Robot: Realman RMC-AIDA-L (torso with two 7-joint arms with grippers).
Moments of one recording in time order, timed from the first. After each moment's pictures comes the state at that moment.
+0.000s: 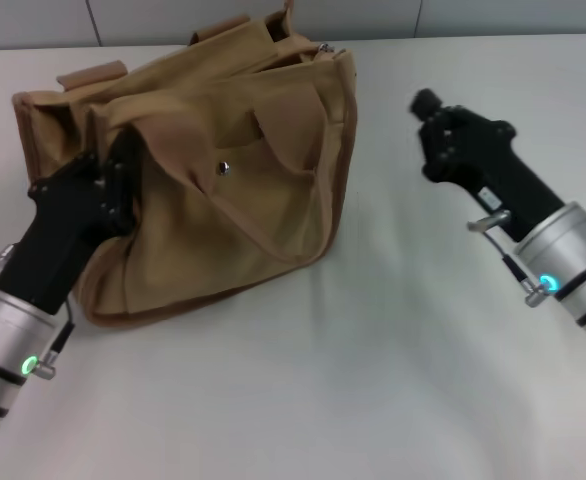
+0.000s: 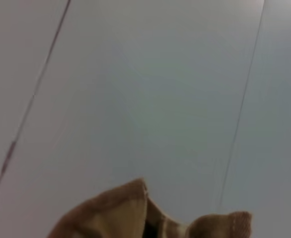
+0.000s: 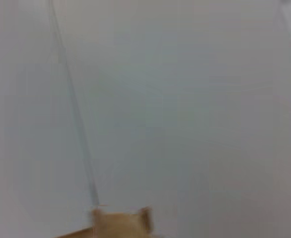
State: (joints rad) left arm -0.38 -2.08 0.09 -0.22 1.69 1.54 -0.40; right arm 0.49 2.09 0.45 0.27 -2.25 -1.25 0.44
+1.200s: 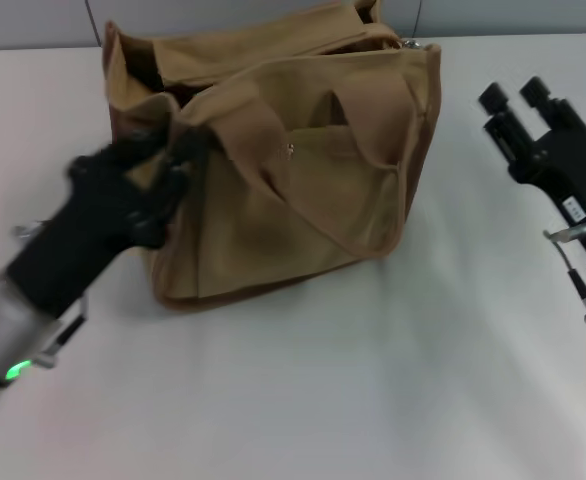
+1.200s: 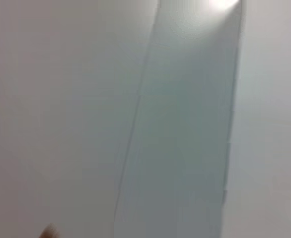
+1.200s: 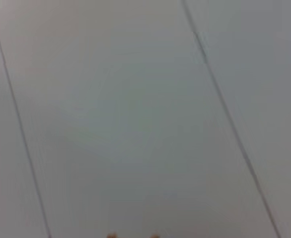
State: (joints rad) left arm -0.41 -2.07 0.13 -0.07 1.87 1.79 -0.52; right arm 0.38 2.09 0.54 0.22 -2.24 -1.42 0.49
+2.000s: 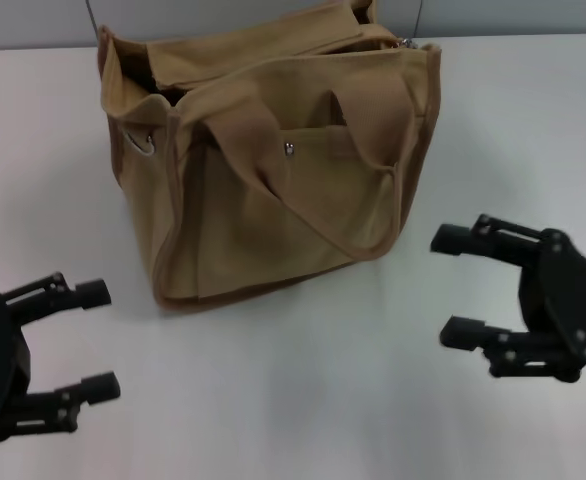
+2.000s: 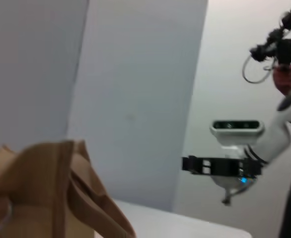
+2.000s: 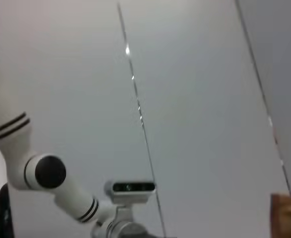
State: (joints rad) left arm -0.32 -1.87 0.68 0.30 1.88 2.01 -0.90; right arm 0.57 2.01 0.22 -0.23 -2.73 -2.09 0.82
